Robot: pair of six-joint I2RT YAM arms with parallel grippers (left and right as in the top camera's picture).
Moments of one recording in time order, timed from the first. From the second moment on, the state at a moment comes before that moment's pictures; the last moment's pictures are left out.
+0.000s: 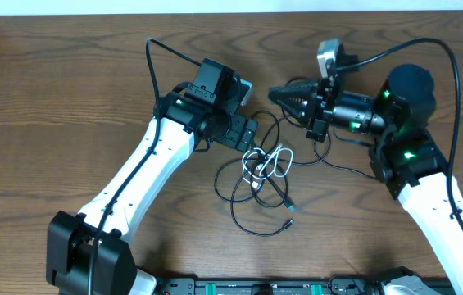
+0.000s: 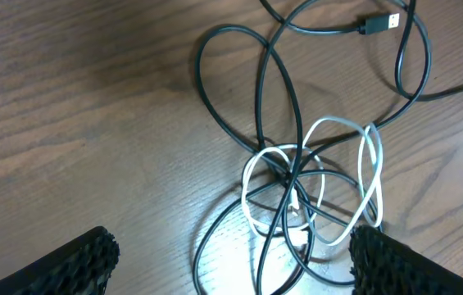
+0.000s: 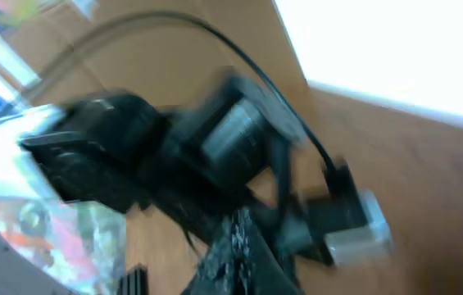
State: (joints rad) left arm -0.45 1.63 1.34 -0.85 0.20 -0.02; right arm 0.29 1.26 1.03 0.12 -0.98 0.38
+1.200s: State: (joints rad) left arm -0.42 1.63 1.34 -0.86 -0.13 -0.10; right arm 0.33 1.71 1.03 -0.35 -0.74 0.42
